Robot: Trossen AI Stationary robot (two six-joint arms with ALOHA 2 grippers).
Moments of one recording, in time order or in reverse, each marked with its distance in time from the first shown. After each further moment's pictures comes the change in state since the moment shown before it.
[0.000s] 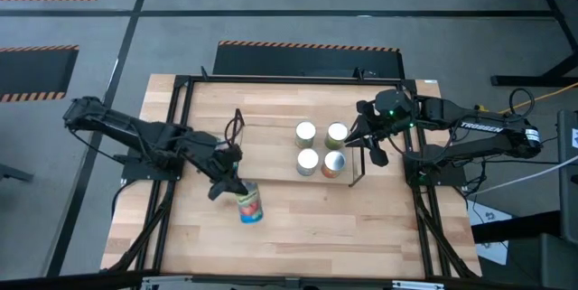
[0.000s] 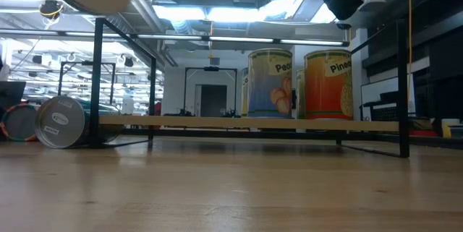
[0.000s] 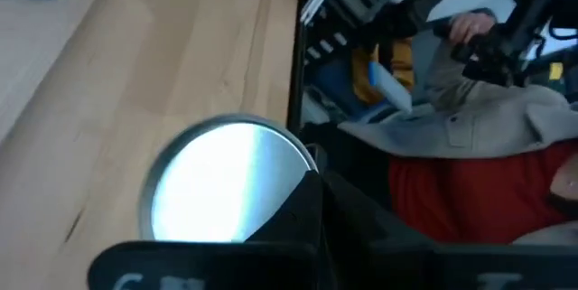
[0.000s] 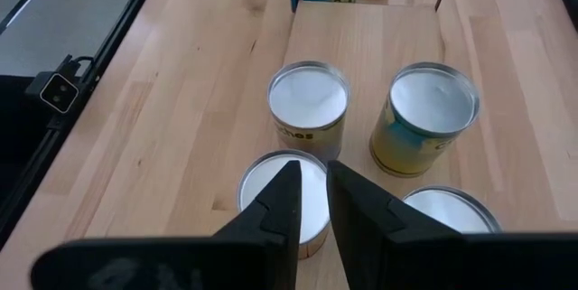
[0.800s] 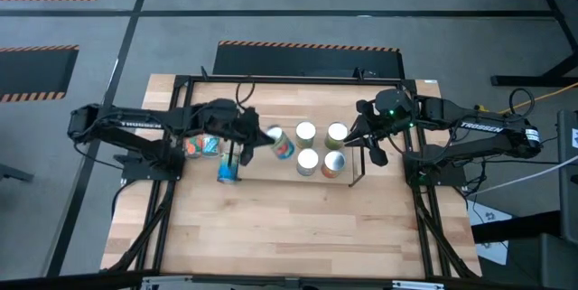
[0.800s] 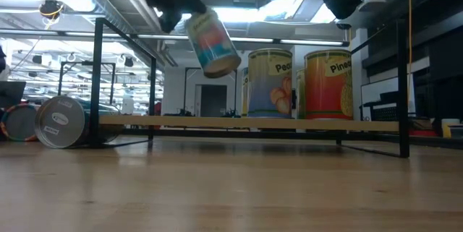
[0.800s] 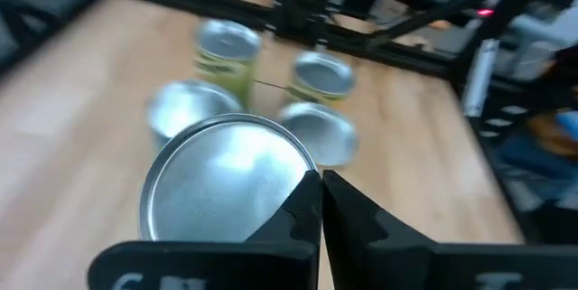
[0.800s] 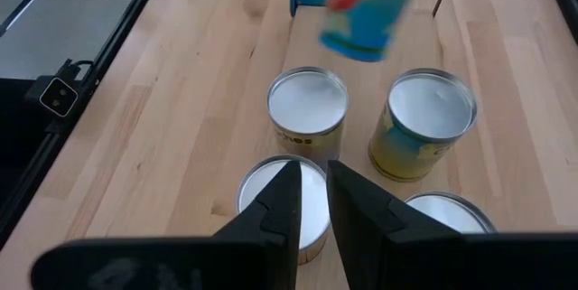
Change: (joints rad) left arm 0.400 0.127 0.000 0.169 -0.087 0.670; right arm 0.000 0.000 0.000 0.013 0.000 0.001
